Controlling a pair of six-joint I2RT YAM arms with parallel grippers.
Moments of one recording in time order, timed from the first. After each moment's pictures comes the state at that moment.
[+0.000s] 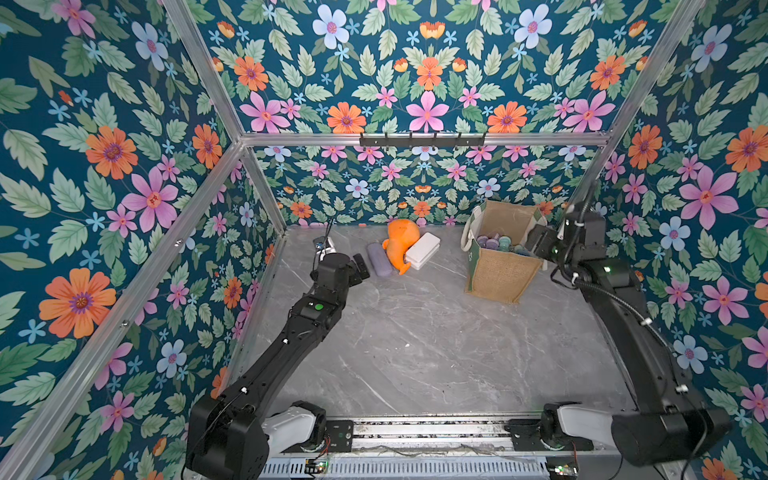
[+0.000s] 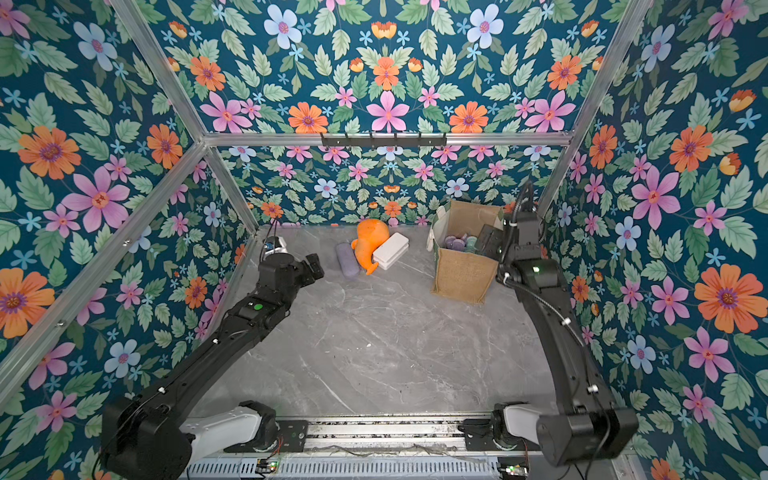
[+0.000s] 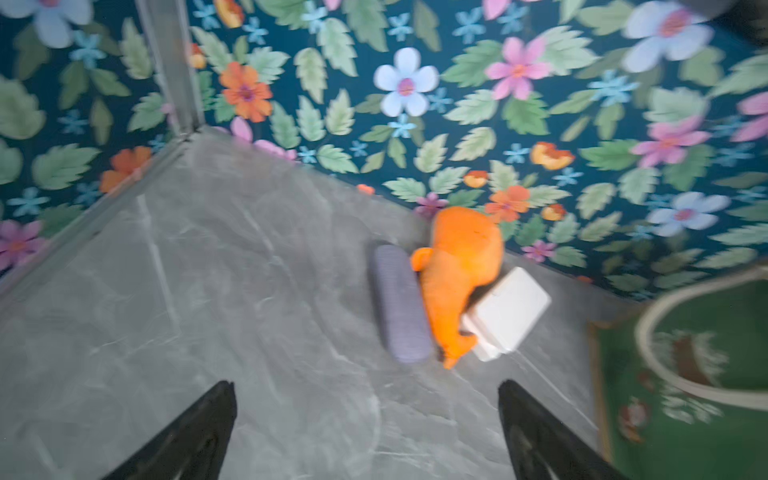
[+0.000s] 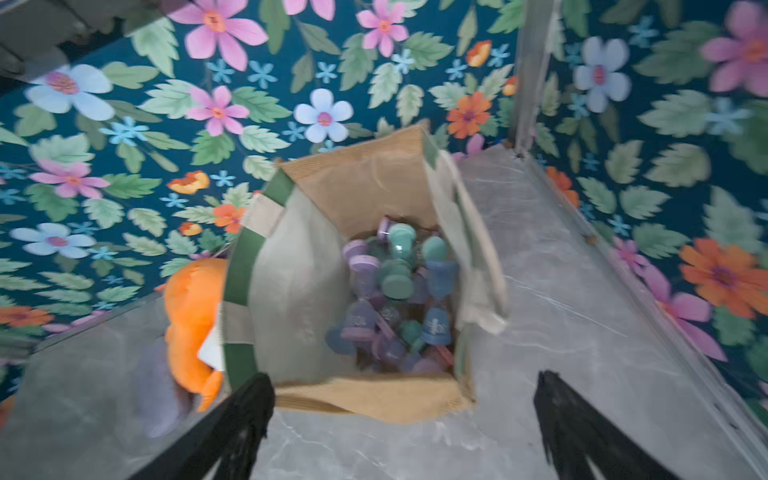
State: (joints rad) left arm -0.36 1.18 0.88 -0.17 -0.38 -0.51; right arm 0.09 1.18 1.33 -0.70 0.25 0.44
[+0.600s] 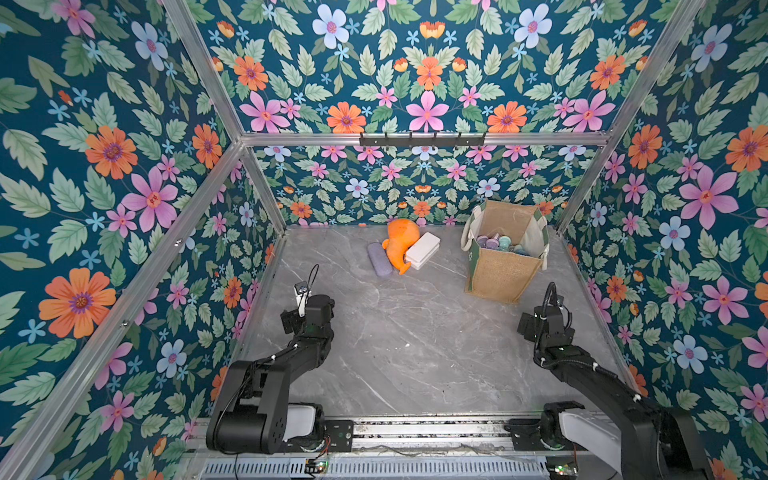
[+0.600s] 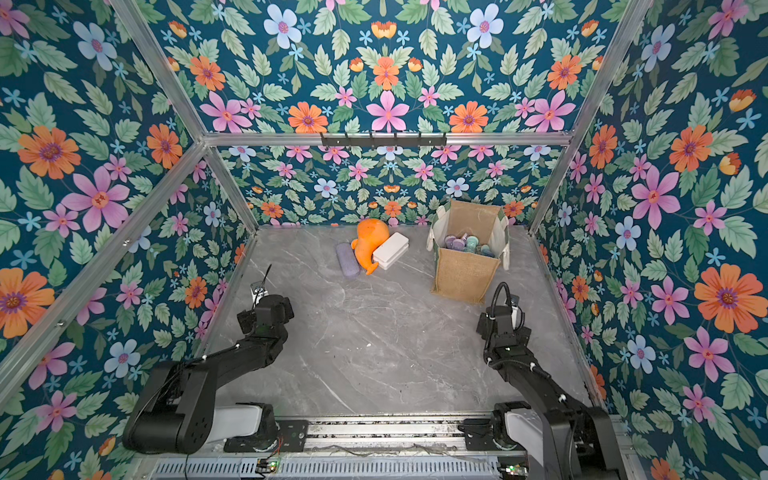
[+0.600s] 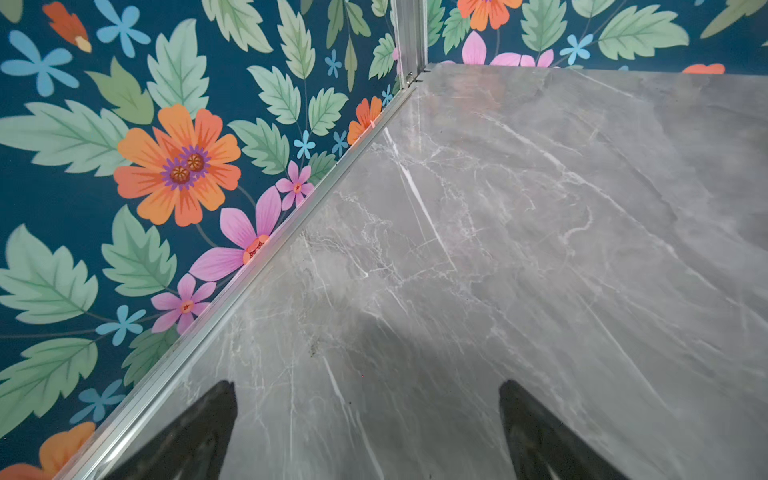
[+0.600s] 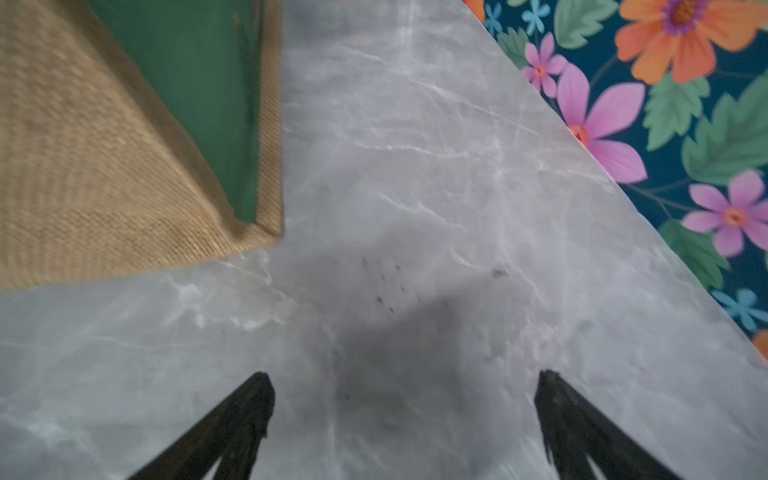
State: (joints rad) left arm -0.13 1.35 0.35 0.49 -0.67 -0.13; right arm 0.09 1.10 0.33 0.07 0.41 0.29
